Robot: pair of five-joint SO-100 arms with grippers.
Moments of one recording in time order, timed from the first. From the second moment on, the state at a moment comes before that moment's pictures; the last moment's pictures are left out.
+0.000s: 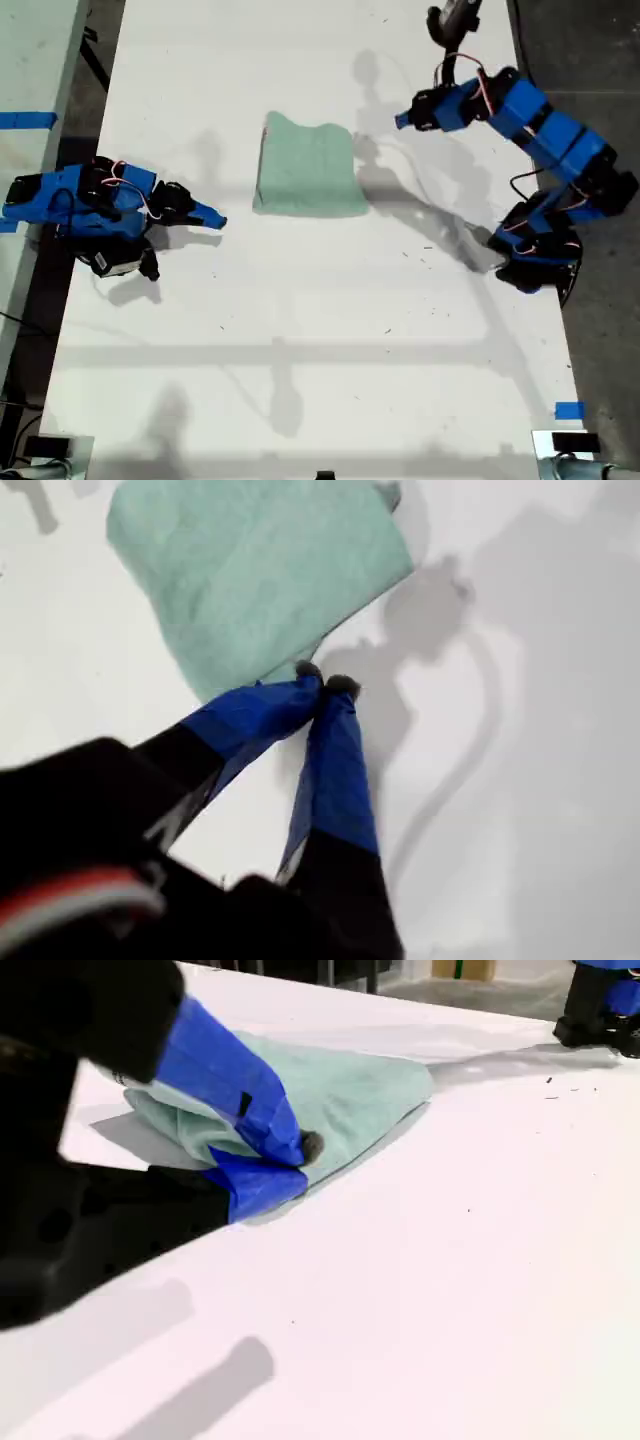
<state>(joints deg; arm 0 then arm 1) -13.8 197.8 182.2 54.8 -3.3 42.4 122.2 110.0 58.1 -59.6</state>
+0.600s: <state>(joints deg) -13.2 200.3 182.6 59.9 -9.4 9.6 195.7 175.2 71.7 -11.1</state>
